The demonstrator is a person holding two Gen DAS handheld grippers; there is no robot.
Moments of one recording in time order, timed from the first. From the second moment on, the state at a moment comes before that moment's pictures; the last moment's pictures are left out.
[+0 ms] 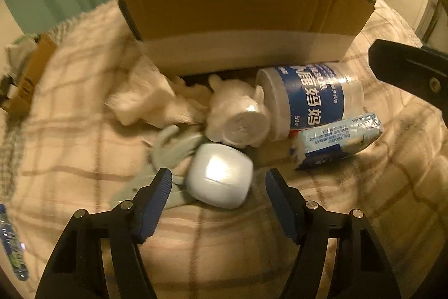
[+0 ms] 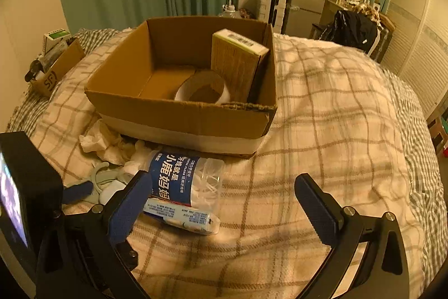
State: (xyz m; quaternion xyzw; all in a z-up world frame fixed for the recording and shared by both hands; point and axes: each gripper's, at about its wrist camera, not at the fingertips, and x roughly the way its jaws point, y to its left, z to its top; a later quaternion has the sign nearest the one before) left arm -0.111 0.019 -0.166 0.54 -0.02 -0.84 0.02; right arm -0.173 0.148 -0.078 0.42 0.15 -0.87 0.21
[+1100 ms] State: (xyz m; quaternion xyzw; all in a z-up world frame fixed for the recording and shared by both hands) left arm -0.075 -0.042 -0.130 0.47 0.12 -0.87 0.08; right arm -0.168 0.117 -0.137 0.52 0.17 -0.81 0.23
